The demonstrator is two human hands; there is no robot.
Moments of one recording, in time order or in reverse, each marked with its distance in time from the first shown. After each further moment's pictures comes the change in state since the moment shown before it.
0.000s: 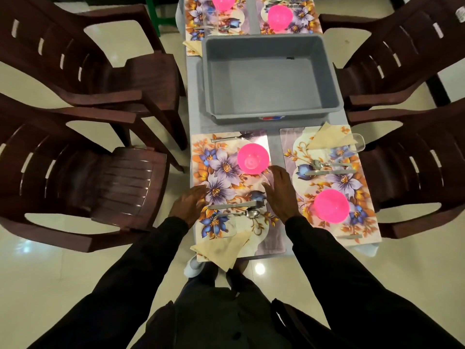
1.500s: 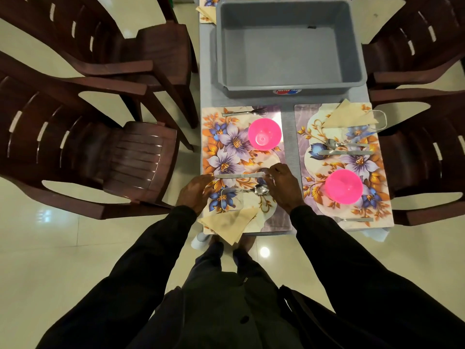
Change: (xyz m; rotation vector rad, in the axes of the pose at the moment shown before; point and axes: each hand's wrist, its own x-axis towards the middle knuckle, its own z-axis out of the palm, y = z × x) left_hand -0.035 -0.016 0.037 -0.035 0.086 -0.083; right_hand -0.031 0.016 0.025 -0.193 -0.145 -0.228
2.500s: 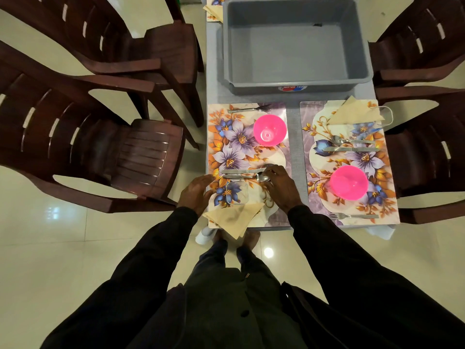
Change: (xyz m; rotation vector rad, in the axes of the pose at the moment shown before) left_hand -0.023 -0.011 -0.001 -0.018 0.053 0.002; right_hand -0.013 -0.018 0.017 0.074 -0.022 -0.005
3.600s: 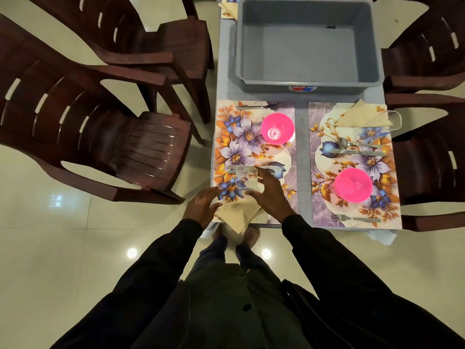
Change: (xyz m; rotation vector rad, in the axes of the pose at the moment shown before) left_hand -0.050 0.004 0.019 -0.008 -0.040 -0.016; right_hand -0.016 -0.063 0.004 0.527 -0.171 0.290
